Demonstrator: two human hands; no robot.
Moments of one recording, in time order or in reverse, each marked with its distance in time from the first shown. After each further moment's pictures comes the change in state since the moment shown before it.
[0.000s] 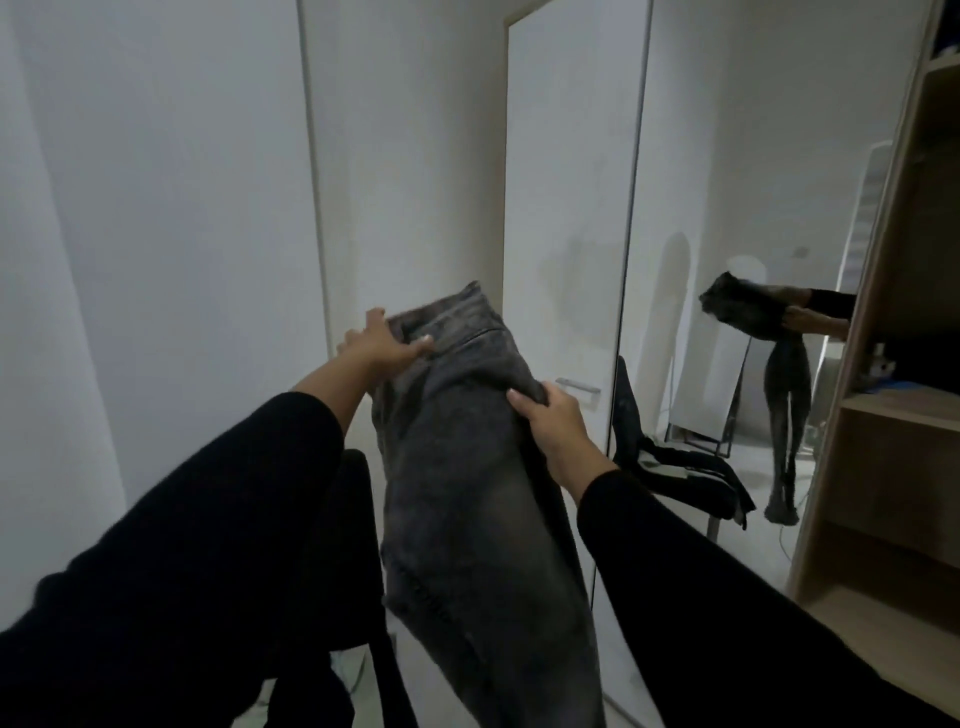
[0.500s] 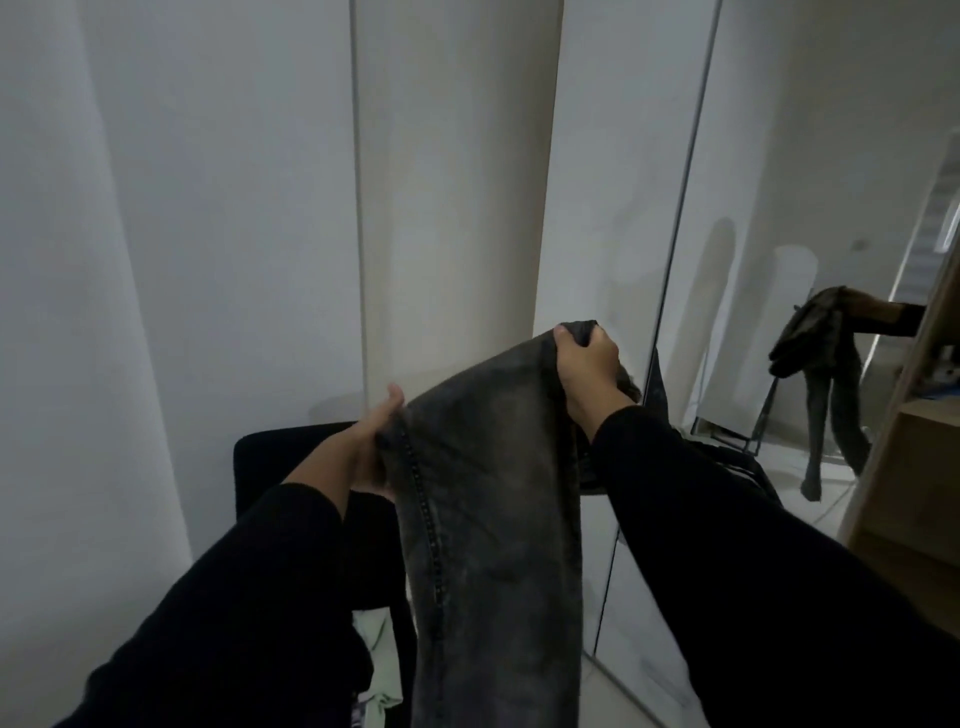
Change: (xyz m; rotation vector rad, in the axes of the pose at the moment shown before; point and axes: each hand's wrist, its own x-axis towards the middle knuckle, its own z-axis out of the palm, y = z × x) left_hand -0.049 -0.104 0.042 -0.906 -0.639 -0.548; right_hand 0.033 -0.025 0.027 -0.075 0.254 -0.014
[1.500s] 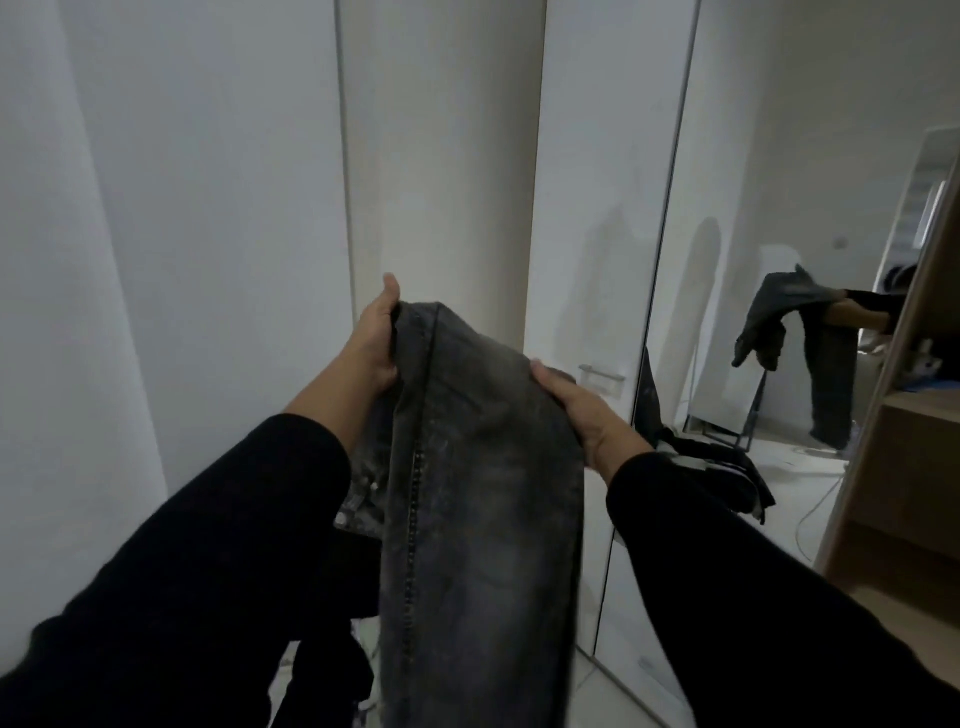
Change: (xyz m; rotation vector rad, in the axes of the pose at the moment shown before) left_hand -0.038 0.085 0.039 -0.299 0.061 0.647; right_hand -0.028 0.024 -0.031 0.246 -0.590 0.345
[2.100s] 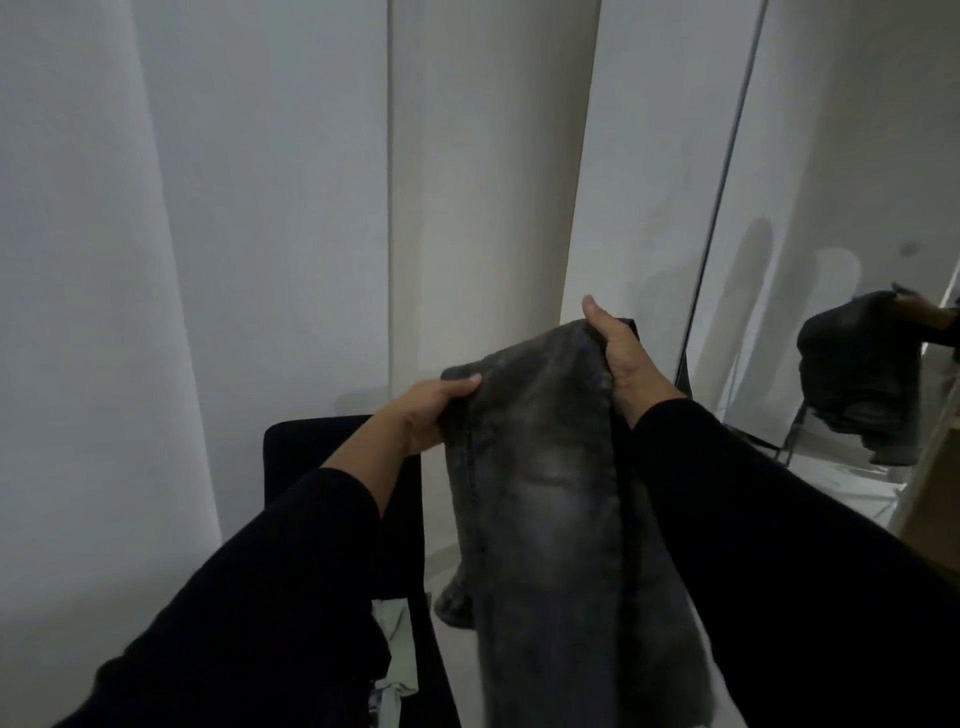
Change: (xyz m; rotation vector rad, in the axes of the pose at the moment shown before) left_hand -0.006 -0.069 -0.039 0.234 -0.176 -0.250; right_hand 0.022 -0.042 0.014 0.087 0.126 -0.051
